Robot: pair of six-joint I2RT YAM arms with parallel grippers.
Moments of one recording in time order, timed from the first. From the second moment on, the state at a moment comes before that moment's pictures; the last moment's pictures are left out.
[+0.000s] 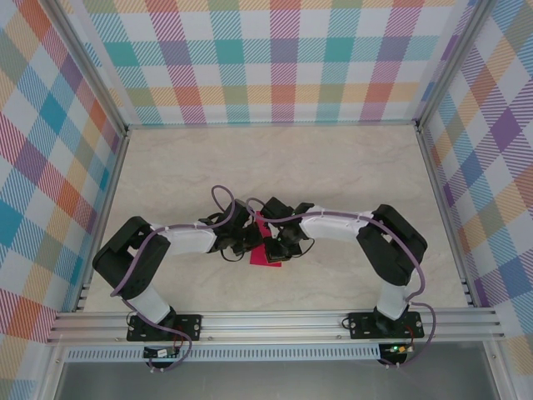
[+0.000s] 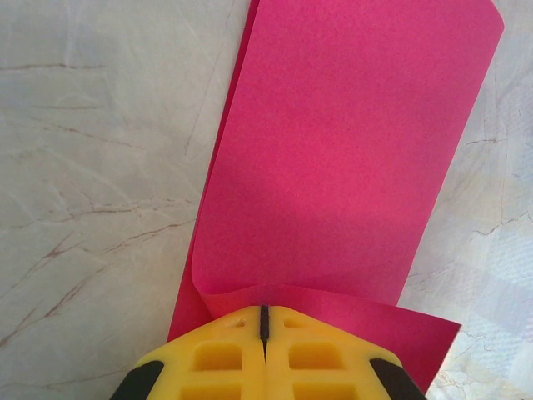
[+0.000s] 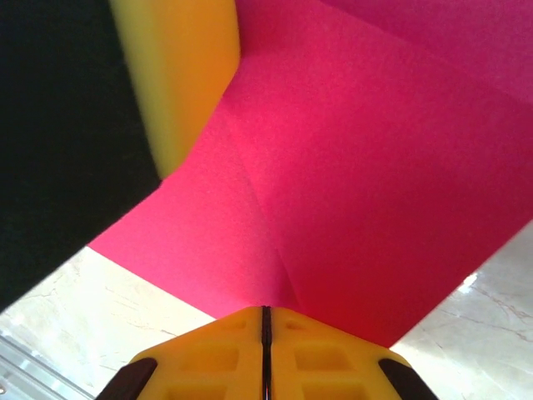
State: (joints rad) left arm -0.68 1.64 0.72 -0.07 0.22 -1.03; right arm 0.89 1.82 1.11 -0.65 -0.30 0.64
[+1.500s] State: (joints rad) left arm -0.68 1.65 0.73 -0.08 0.21 -1.04; right arm 0.88 1.77 1.02 -0.56 -0.32 0.66
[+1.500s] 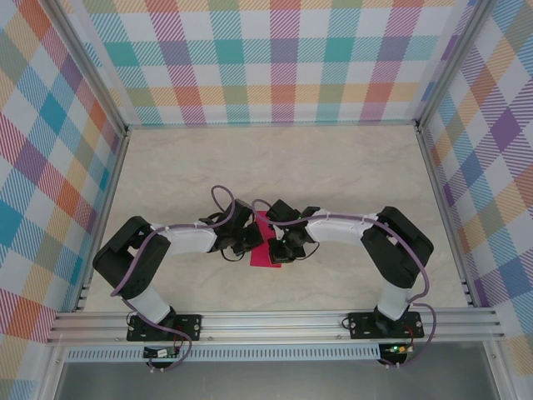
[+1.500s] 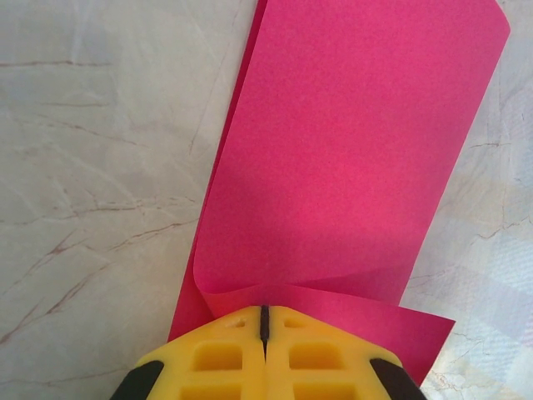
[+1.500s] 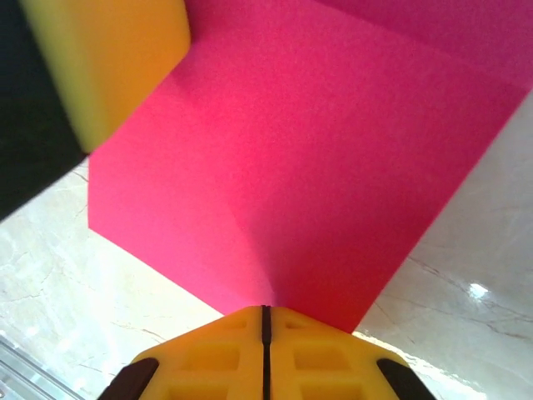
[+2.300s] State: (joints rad) left arm -0.68 1.65 0.73 -0.08 0.22 -1.04; right arm 0.84 1.76 0.95 -0.45 -0.37 0.68
